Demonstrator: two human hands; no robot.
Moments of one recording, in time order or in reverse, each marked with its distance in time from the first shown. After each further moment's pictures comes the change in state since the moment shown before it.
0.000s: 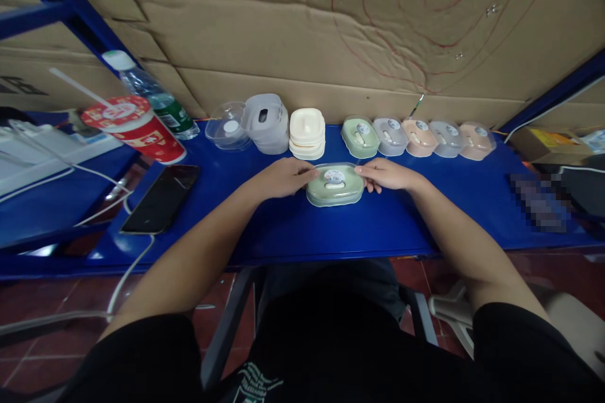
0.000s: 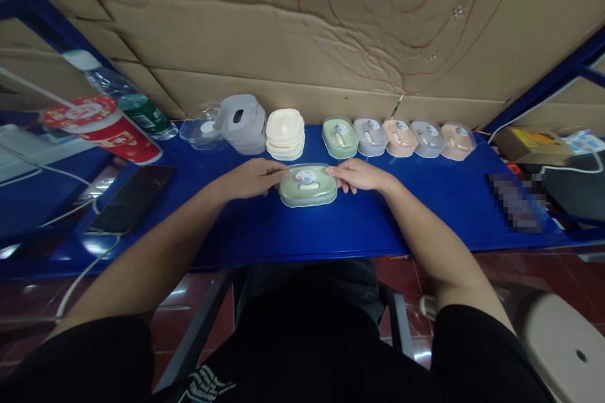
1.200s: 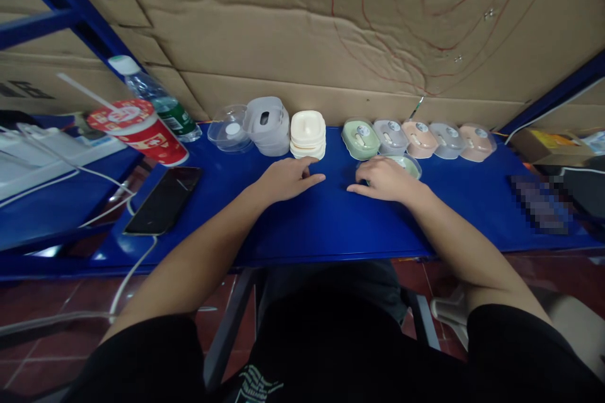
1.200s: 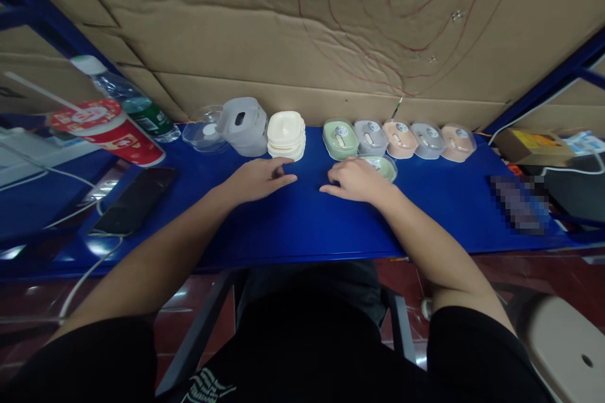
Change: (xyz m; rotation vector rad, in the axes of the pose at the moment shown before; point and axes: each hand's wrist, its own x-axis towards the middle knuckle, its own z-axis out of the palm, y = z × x) left_hand 0.006 -0.005 0.009 0.275 0.135 -0.006; right_hand -0.014 -0.027 0.016 -0.893 0.258 -0.417
